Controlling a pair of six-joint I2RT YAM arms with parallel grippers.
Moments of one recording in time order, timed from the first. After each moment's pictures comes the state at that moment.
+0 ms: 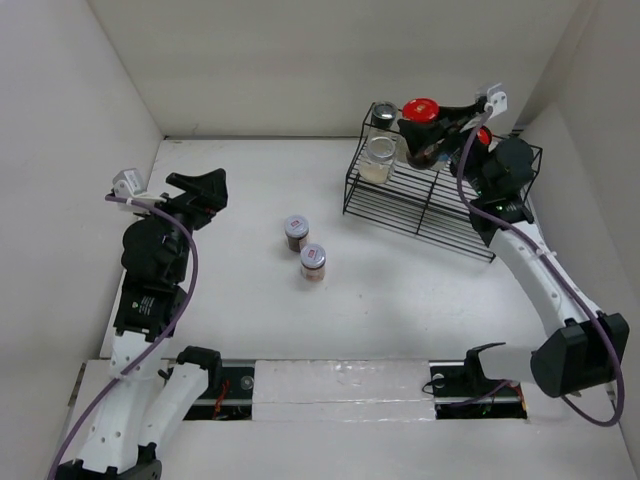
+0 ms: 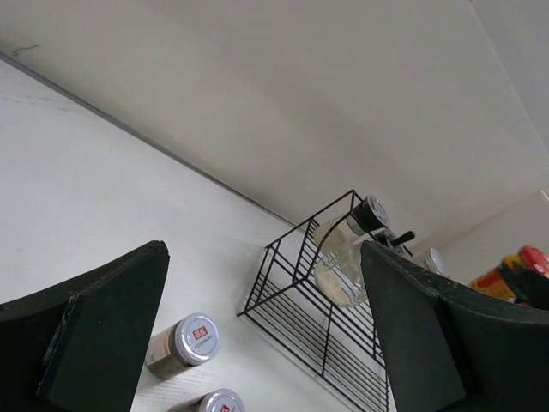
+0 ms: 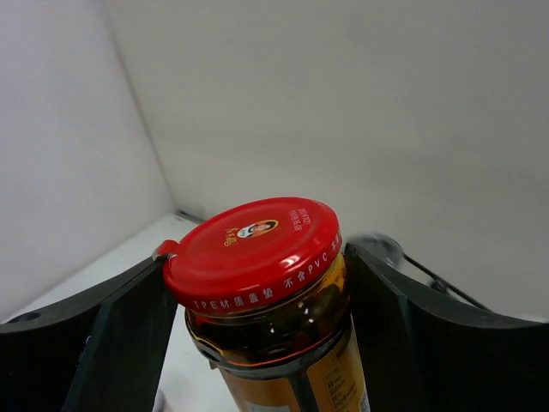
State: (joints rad) left arm -0.20 0.67 0.91 -0.18 -0.19 -0.75; right arm 0.25 1.27 1.18 0.49 -0.34 0.24
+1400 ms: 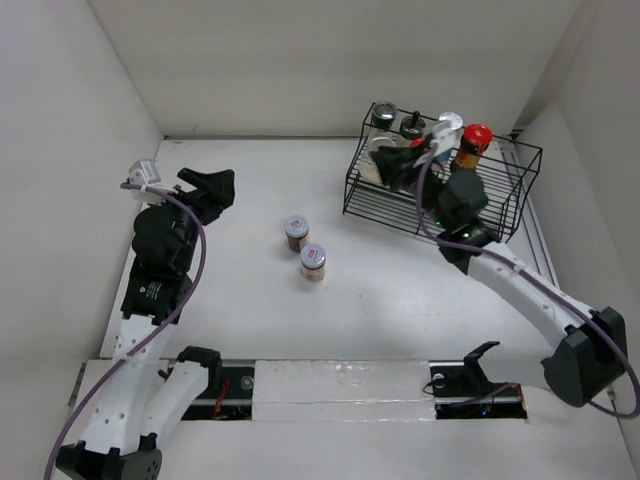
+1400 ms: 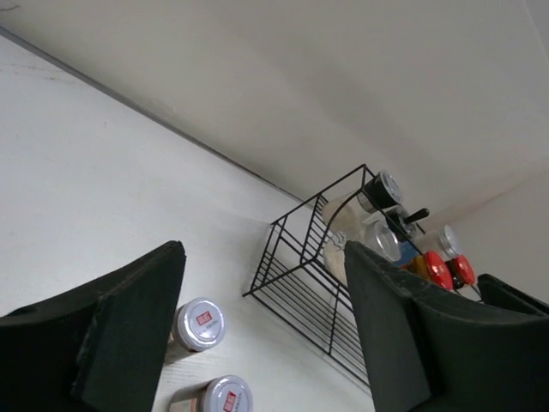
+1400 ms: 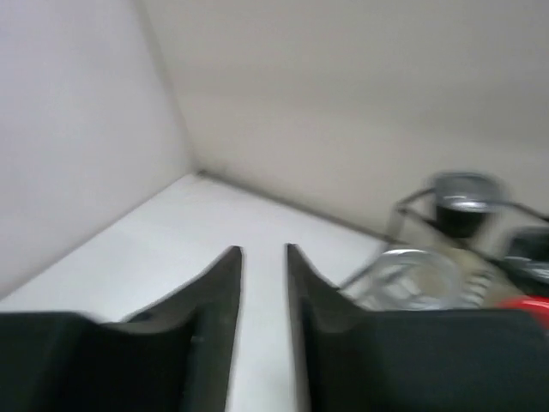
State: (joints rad) left arm -0.20 0.73 0.91 -0.17 -0.13 -0.75; right arm 0.46 1.22 0.98 0.49 -0.09 0.15
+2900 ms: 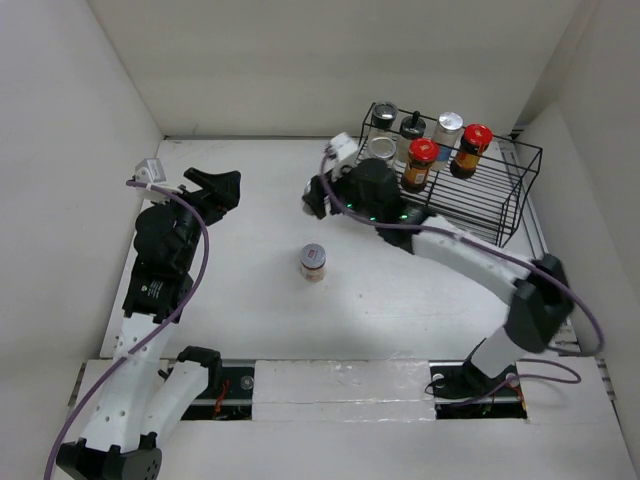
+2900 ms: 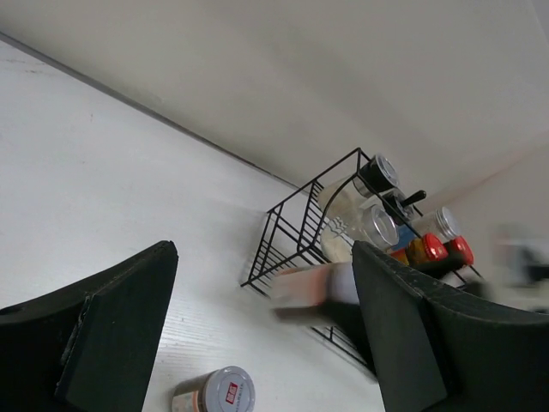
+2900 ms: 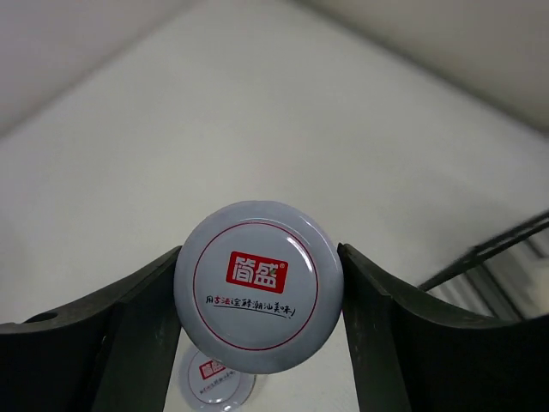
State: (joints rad) left arm -0.20 0.74 0.90 -0.16 -0.07 -0.73; right arm 0.77 1.65 1.33 0.05 0.00 0.08
